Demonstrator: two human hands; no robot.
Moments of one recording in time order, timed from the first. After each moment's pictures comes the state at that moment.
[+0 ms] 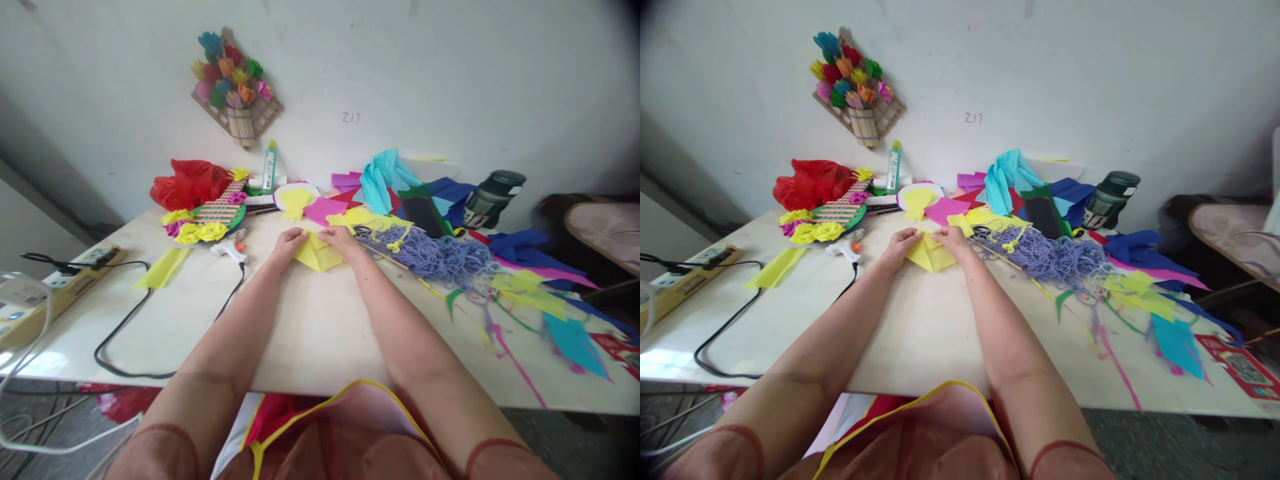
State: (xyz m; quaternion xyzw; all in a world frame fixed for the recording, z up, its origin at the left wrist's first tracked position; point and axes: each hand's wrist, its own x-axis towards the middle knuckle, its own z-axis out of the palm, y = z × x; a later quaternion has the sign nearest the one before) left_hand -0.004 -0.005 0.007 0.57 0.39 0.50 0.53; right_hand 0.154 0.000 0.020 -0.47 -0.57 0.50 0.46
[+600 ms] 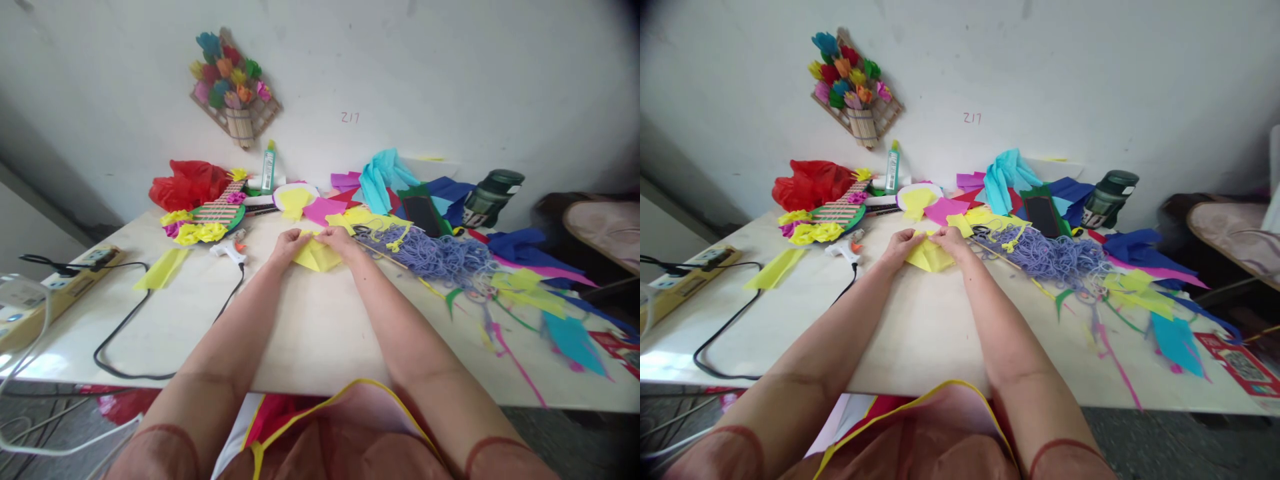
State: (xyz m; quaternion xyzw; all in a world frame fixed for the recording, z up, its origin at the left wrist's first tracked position) left_hand -0.003 -0.008 0.011 0.56 0.41 0.49 0.53; right_hand 0.150 -0.005 0.027 -0.51 -0.55 0.49 0.45
